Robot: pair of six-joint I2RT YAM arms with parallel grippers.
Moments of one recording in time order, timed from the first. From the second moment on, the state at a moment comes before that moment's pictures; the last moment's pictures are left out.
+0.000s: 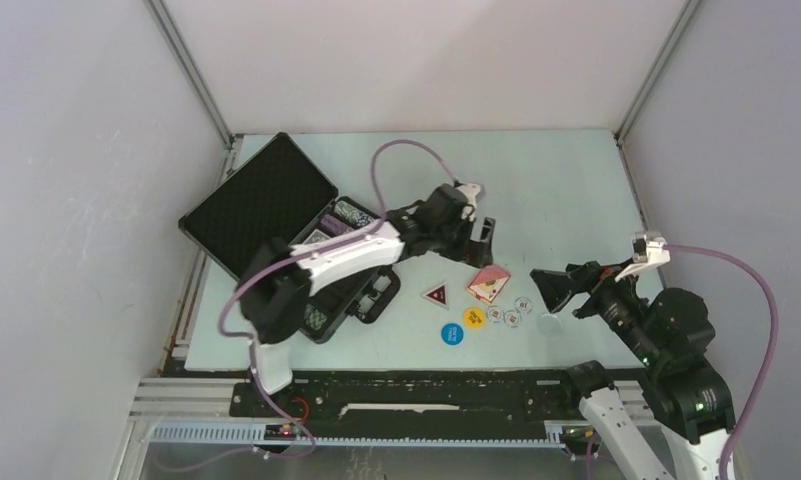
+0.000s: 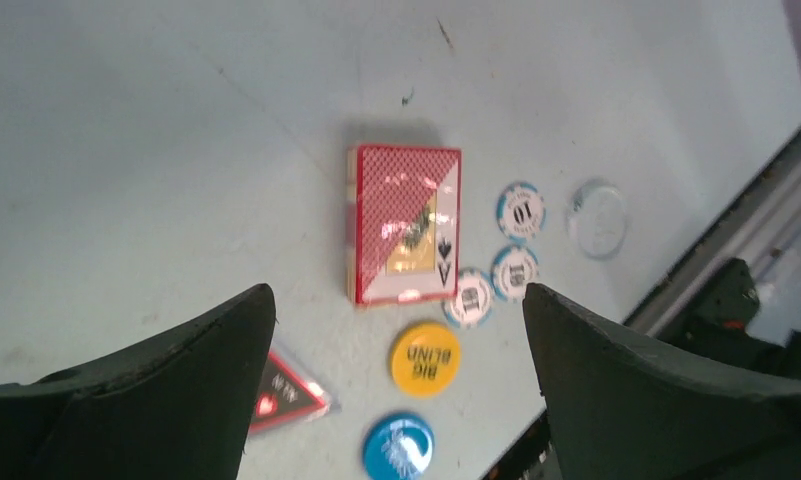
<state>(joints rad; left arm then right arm) -0.88 1.80 1.38 -0.30 0.12 -0.47 0.27 0.34 0.94 -0.76 -0.19 0.45</state>
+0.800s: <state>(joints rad) -1.06 2.28 2.02 -0.78 -0.17 -0.38 0.27 0.28 0.99 -0.79 -0.16 0.41</state>
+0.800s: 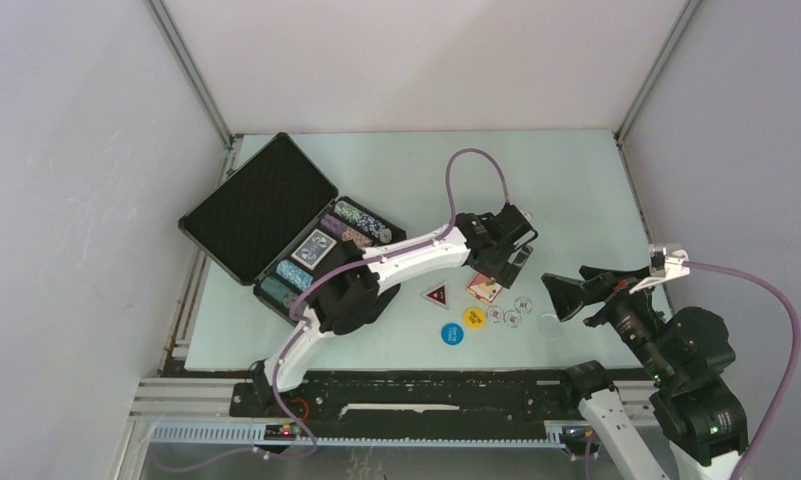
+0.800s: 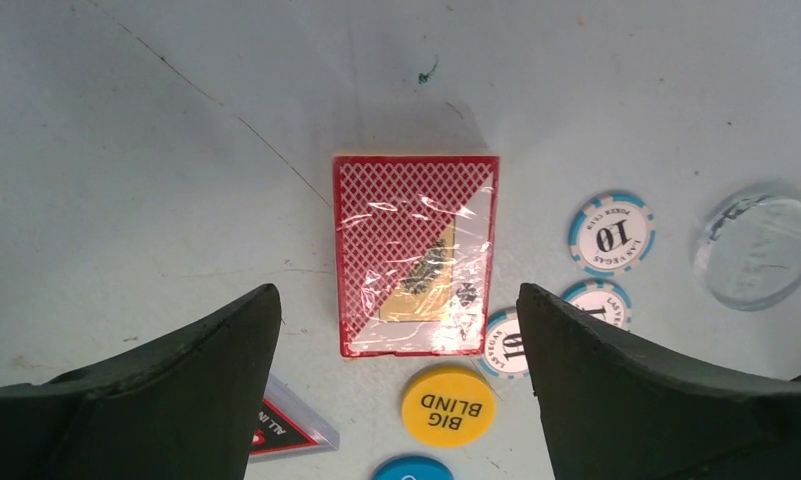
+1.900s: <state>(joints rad) -1.06 2.41 2.08 -0.78 -0.13 -0.41 0.27 0.26 1.01 -0.84 -0.09 0.38</state>
